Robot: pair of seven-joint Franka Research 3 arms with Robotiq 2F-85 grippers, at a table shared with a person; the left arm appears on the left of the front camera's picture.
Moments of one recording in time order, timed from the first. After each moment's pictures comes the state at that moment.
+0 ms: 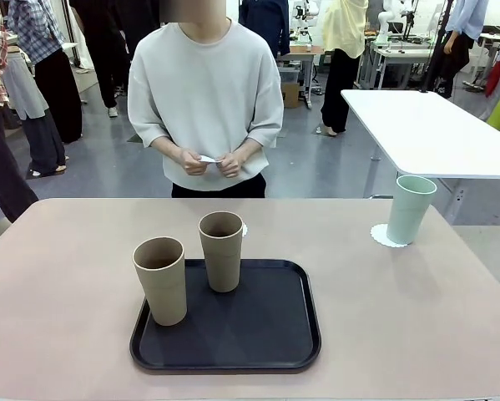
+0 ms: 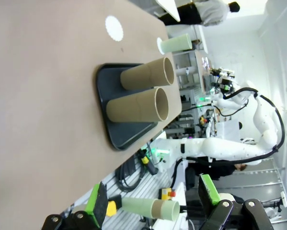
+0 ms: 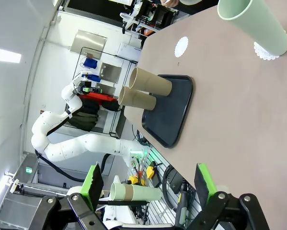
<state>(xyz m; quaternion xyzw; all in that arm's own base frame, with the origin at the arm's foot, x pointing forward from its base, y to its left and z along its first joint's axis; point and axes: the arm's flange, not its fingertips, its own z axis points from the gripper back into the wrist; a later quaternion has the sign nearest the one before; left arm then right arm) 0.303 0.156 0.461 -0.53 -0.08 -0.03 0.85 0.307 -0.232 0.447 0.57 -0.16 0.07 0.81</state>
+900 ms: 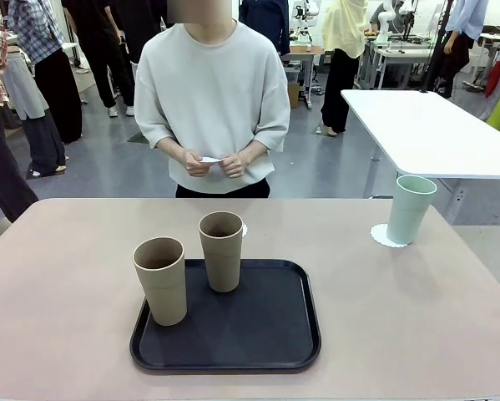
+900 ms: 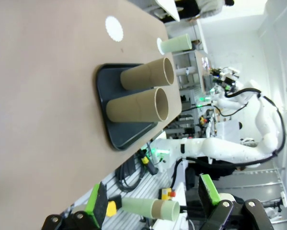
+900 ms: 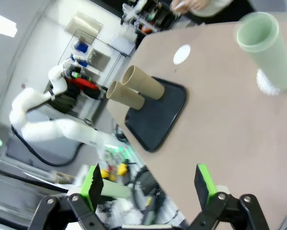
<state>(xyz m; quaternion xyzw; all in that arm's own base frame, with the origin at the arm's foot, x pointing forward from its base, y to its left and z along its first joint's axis) 0.303 0.156 0.461 -0.53 -0.08 -0.03 0.85 0.321 -0.209 0.478 0.50 -0.23 0.19 0.81</state>
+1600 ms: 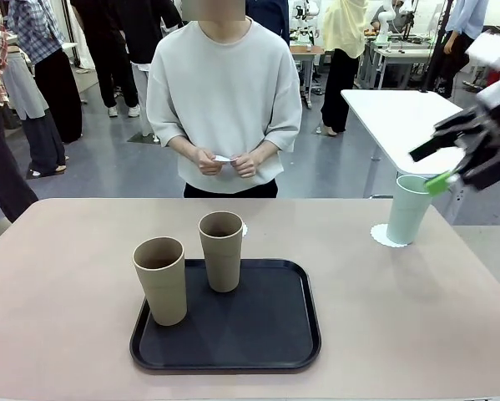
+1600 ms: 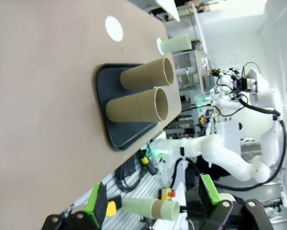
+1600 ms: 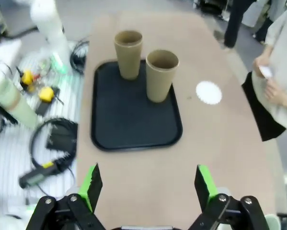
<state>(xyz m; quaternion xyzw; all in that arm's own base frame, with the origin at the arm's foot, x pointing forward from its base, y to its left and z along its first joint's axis) 0.303 0.156 0.461 -0.53 -0.08 -0.03 0.84 0.333 0.035 0.543 0.23 -0.32 0.63 0.67</state>
